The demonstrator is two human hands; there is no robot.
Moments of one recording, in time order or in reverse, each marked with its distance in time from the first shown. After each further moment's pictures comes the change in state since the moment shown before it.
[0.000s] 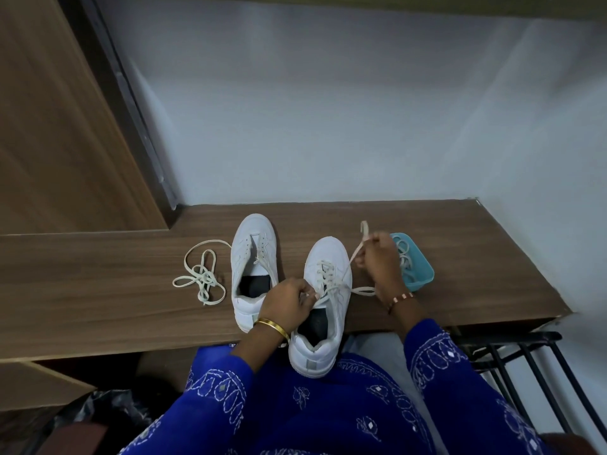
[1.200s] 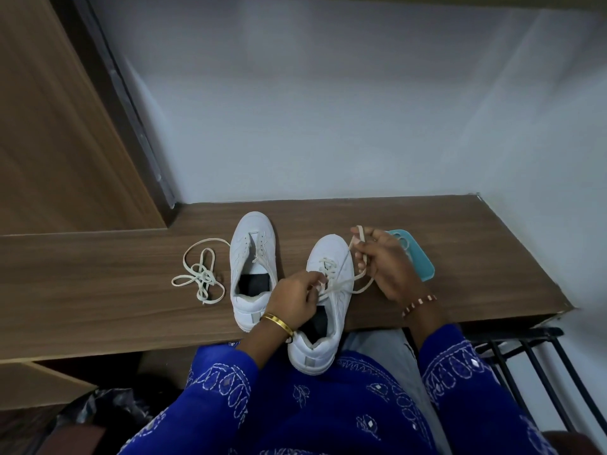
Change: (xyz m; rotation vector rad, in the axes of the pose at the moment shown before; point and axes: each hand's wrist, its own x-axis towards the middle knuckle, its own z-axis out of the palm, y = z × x) left_hand 0.004 0.011 0.002 -0.016 0.016 0.175; right_hand -0.015 -0.014 -0.027 0.449 -0.427 0.108
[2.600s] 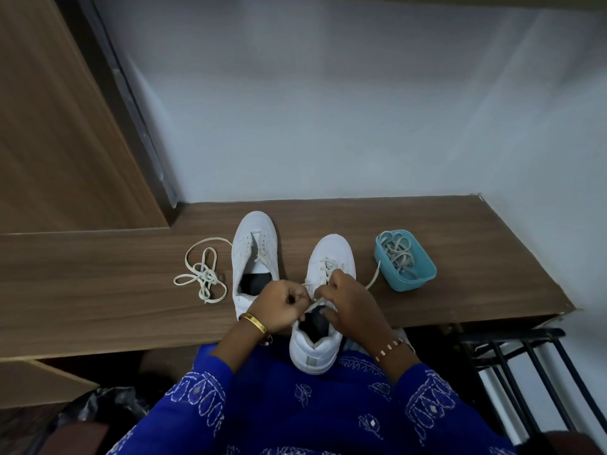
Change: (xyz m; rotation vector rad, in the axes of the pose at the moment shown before) left_hand -0.015 -0.014 -0.026 -0.306 -0.220 -0.126; right_hand -0.022 0.080 0.018 -1.372 -0.160 -0.686
